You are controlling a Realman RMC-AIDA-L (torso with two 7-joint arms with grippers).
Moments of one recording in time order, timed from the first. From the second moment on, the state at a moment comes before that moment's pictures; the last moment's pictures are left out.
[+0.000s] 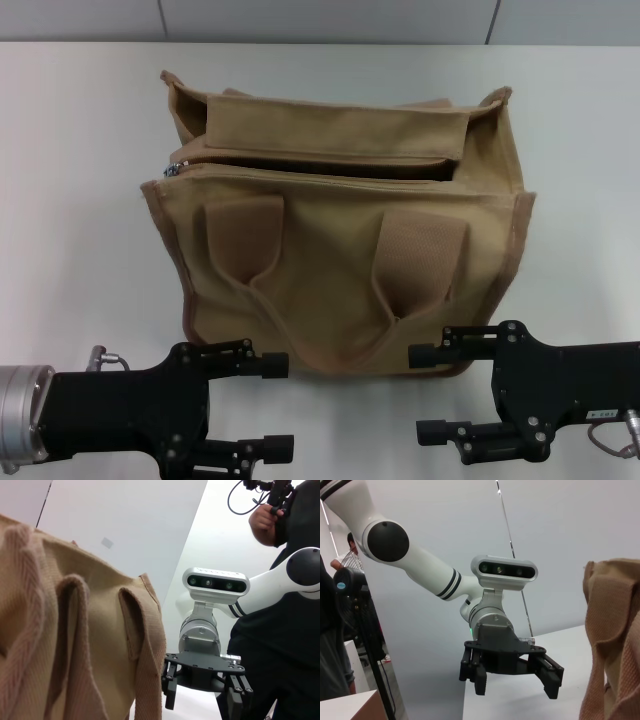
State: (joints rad) left arm -0.37 -2.01 0.98 0.34 1.79 1.87 -1.04; right arm 0.47 2.08 -0.73 -0.41 -2.08 -1.86 0.97
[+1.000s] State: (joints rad) left arm -0.41 -2.06 0.78 0.35 1.68 2.01 -0.93; right arm 0.47 2.08 -0.73 -0.41 -2.08 -1.84 0.97
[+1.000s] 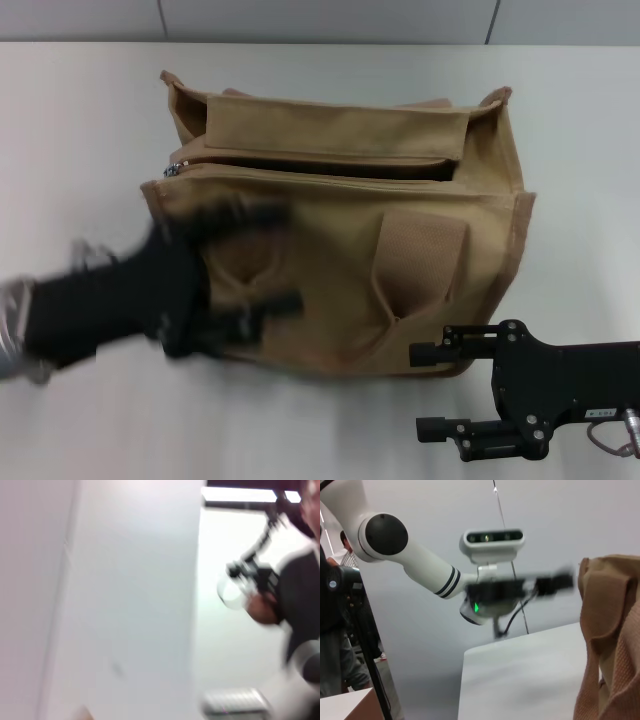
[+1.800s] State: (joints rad) left arm -0.23 -1.99 0.75 0.31 1.23 1.62 -0.84; right arm 0.46 2.08 -0.73 -0.41 -2.08 -1.83 0.97
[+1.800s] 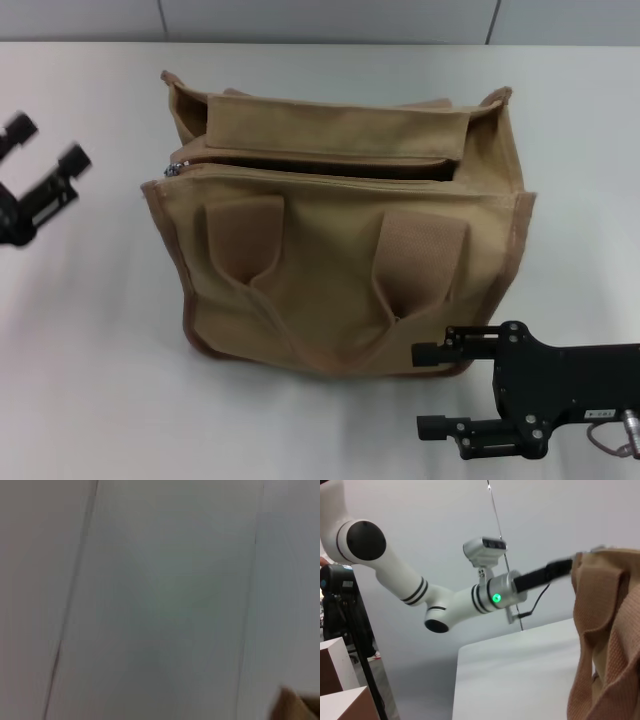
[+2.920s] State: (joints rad) left arm -0.33 -2.02 0.74 0.35 1.46 1.55 -0.76; right arm 0.47 2.08 -0.73 -0.41 -2.08 -1.81 0.98
